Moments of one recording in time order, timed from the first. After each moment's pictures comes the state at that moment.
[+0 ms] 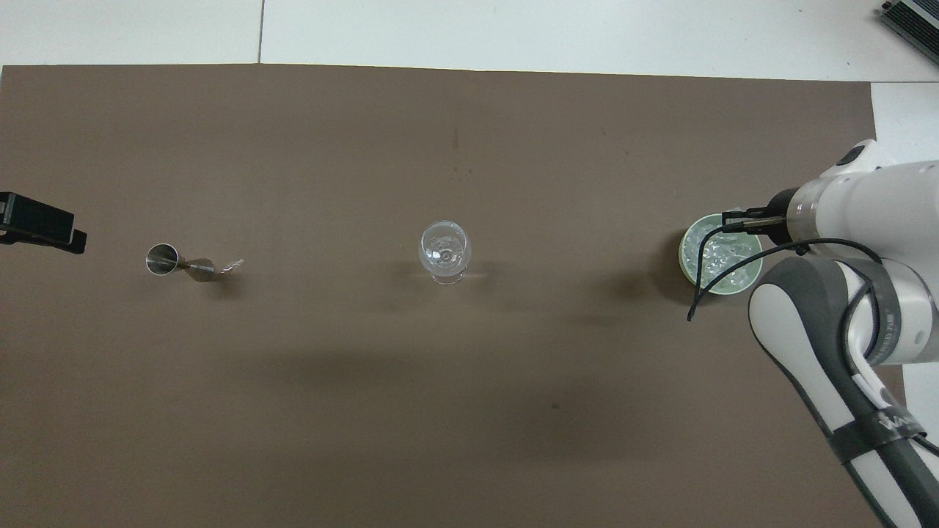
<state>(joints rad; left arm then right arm) 0.03 0.04 -0.05 -1.41 -0.06 1.39 0.03 -0.15 0.05 0.17 -1.99 -0.02 2.25 0.00</state>
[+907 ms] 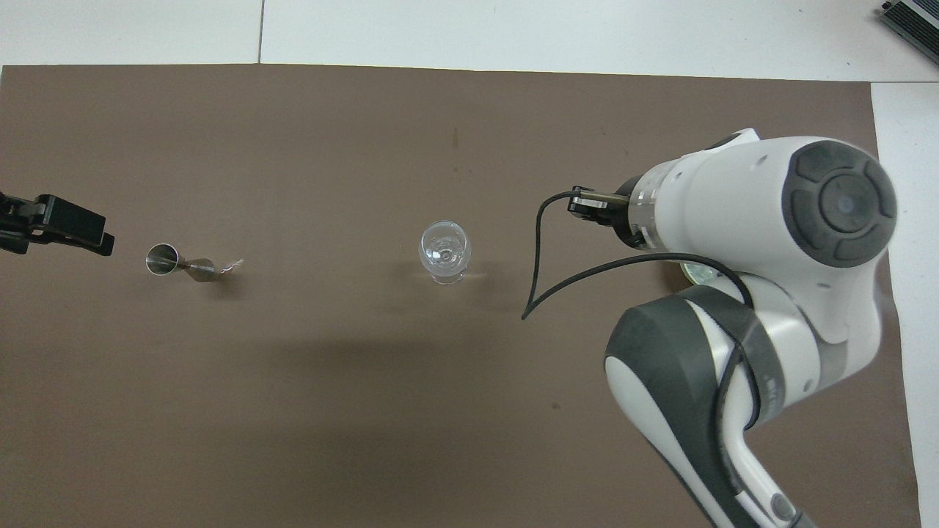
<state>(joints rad) 0.00 0.07 -0.04 -1.44 -0.06 1.40 0.05 0.03 0.07 0.36 -1.76 0.03 2.09 0.65</state>
